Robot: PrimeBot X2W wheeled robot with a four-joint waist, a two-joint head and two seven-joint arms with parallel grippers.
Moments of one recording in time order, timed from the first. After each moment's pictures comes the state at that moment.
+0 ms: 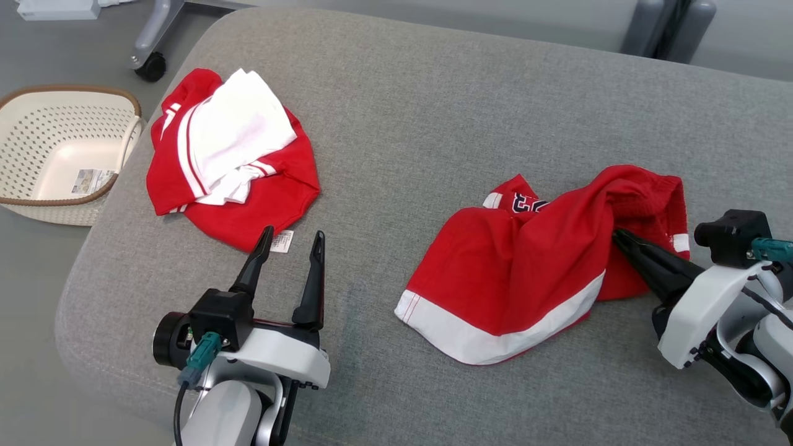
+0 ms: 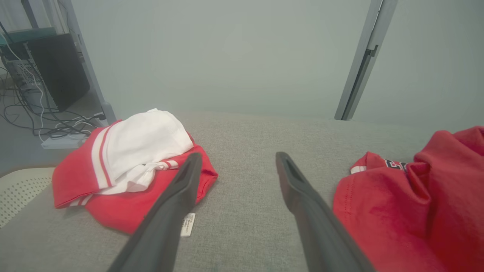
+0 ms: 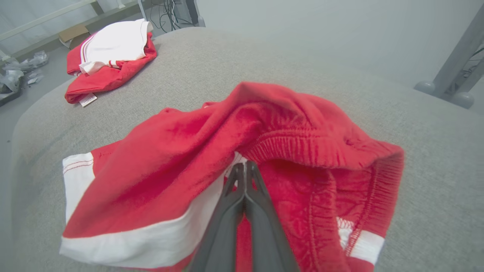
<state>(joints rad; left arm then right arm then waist) -0.25 0.10 -0.37 0.24 -0.36 0.12 -0.26 -0.57 -0.68 0.85 0.26 0.86 0.13 -0.06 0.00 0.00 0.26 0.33</state>
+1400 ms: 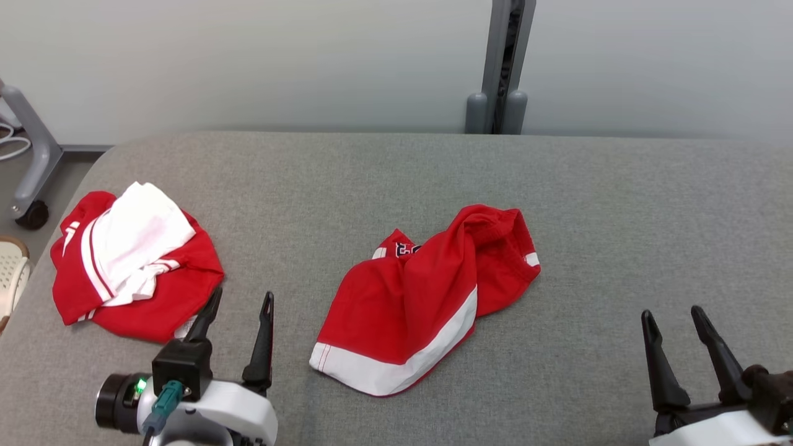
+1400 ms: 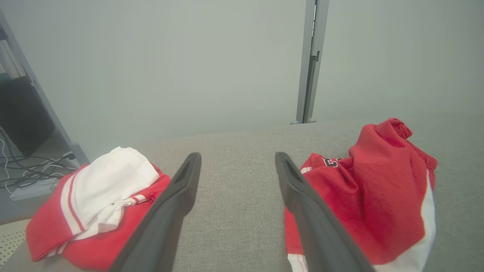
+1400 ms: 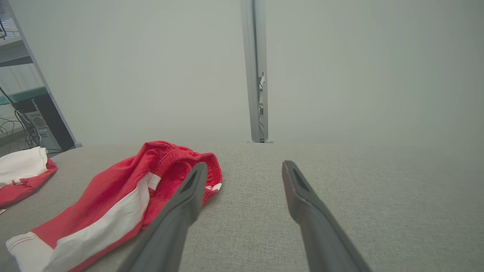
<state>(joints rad) -0.10 0.24 -0.35 0.13 -0.32 0.17 -0.16 0.05 -0.16 0.06 0.09 0.28 0.13 -0.25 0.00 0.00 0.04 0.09</state>
